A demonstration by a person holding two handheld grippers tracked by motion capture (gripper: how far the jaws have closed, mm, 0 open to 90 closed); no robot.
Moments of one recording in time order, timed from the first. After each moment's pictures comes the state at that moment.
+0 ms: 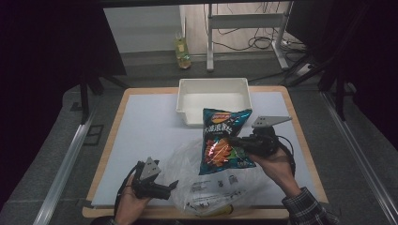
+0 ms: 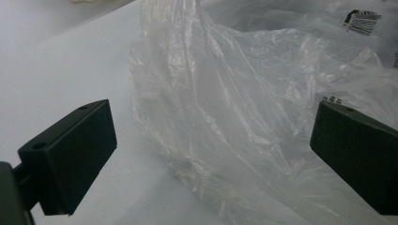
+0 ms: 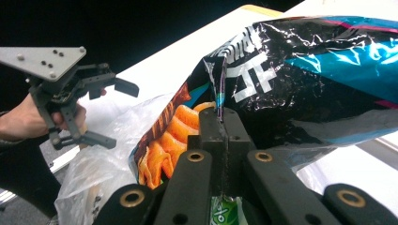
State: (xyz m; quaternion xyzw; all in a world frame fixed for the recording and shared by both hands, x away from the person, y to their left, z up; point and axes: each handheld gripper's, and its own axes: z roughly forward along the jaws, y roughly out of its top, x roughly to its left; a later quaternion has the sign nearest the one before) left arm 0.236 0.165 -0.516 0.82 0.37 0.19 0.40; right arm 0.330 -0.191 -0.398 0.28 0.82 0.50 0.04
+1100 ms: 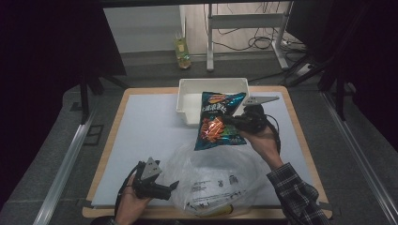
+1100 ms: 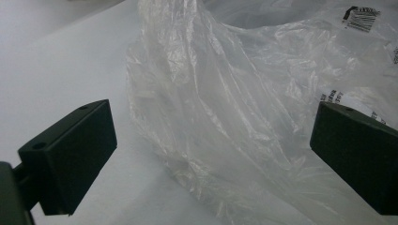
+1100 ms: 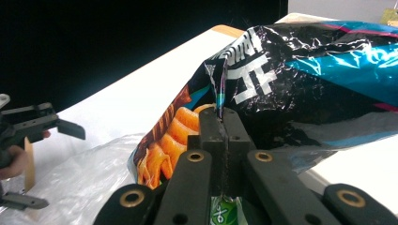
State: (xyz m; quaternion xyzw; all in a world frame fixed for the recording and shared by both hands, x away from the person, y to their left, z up) left arm 0.237 0.164 -0.517 0.82 0.37 0.18 0.40; right arm 0.404 -0.172 -0.405 0.30 0.81 0.51 0.07
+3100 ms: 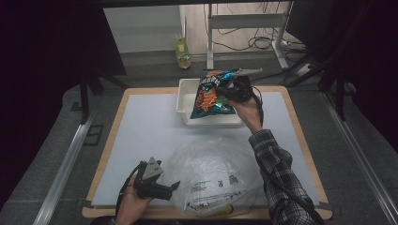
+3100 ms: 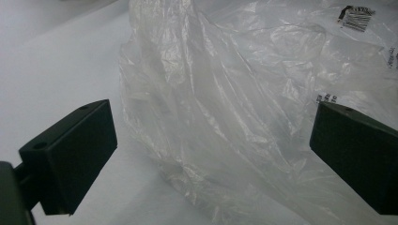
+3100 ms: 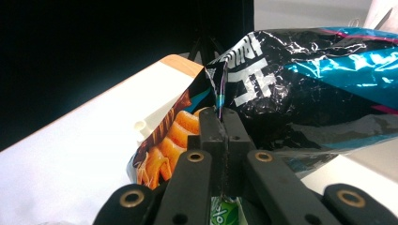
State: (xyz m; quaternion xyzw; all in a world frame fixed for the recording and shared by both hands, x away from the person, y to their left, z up) left arm 0.238 0.161 -0.518 0.82 0.36 0.18 0.40; right arm 0.514 -0.140 -0.403 0.33 0.79 0.51 0.11
